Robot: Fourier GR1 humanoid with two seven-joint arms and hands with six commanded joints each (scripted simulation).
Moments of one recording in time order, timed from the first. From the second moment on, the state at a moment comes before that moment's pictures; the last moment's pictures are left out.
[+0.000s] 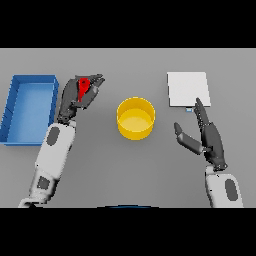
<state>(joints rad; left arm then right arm) -0.54 0.02 0.02 -1.05 -0.22 0.13 -0.15 0.02 -0.08 0.07 -1.61 0.15 0.00 -0.06</state>
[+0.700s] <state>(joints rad) -0.68 0.17 -0.24 -1.11 -0.58 0.03 0.07 0.02 -0.07 0.07 -1.63 0.15 0.01 -0.04</state>
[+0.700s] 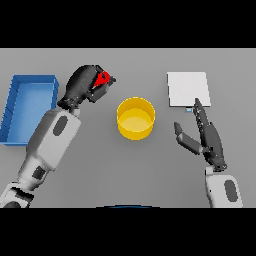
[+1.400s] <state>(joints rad) -0.95 0.26 -0.60 -0.96 -0.95 -0.37 0.11 0.04 -0.06 0.06 -1.64 0.10 0.02 -0.02</state>
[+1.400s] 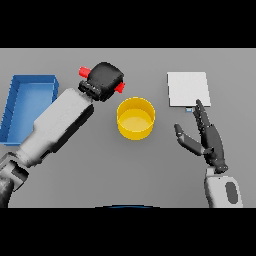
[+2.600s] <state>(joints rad) -1.24 0.18 -1.02 -0.78 -1.34 -0.50 -0.07 0.03 -0.06 0.05 -1.62 0.13 -0.01 -0.05</state>
